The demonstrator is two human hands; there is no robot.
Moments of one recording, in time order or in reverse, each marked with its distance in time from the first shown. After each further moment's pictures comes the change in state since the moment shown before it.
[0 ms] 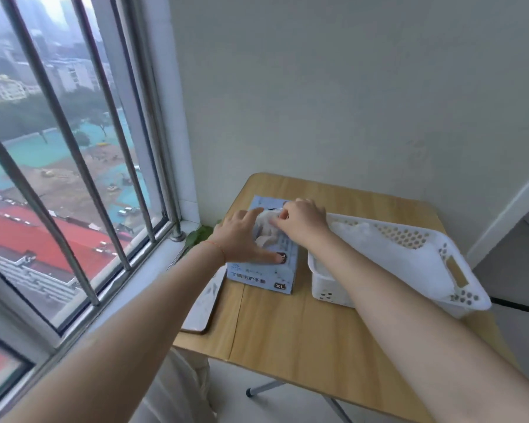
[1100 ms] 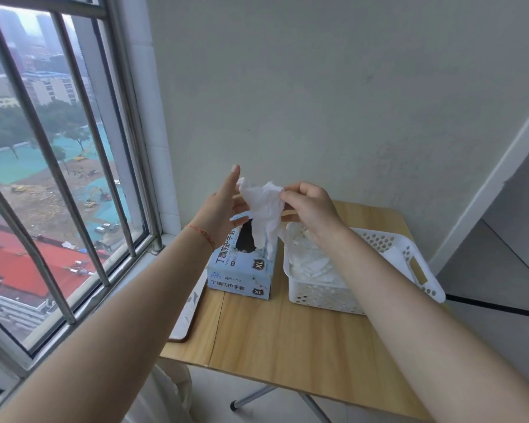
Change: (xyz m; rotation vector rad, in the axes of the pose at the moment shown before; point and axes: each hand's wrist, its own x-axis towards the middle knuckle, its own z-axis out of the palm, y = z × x) left_hand 0.000 0.050 -0.048 -1.336 0.145 -0.057; right_hand -0.040 0.016 -0.073 1.204 0.121 0.143
